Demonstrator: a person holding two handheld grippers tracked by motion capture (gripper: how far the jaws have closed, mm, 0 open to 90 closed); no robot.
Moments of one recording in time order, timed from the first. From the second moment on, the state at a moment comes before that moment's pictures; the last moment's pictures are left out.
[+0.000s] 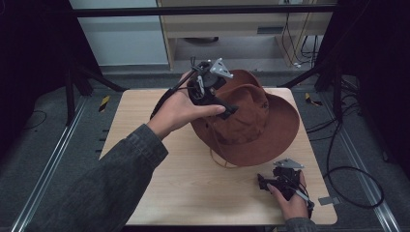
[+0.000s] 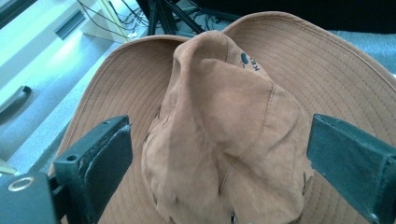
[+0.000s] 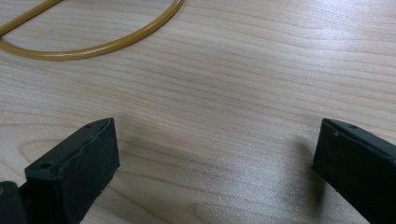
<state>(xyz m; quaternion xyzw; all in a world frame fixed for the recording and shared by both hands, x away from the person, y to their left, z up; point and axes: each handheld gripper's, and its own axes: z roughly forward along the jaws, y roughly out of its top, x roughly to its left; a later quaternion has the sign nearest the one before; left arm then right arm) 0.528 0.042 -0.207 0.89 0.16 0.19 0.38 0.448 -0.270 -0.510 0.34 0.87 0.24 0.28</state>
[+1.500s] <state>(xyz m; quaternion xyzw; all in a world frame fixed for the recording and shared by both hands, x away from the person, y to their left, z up) 0.492 0.162 -0.217 0.86 0.22 0.21 0.41 0.446 -0.268 -0.511 0.34 0.87 0.24 0.27</state>
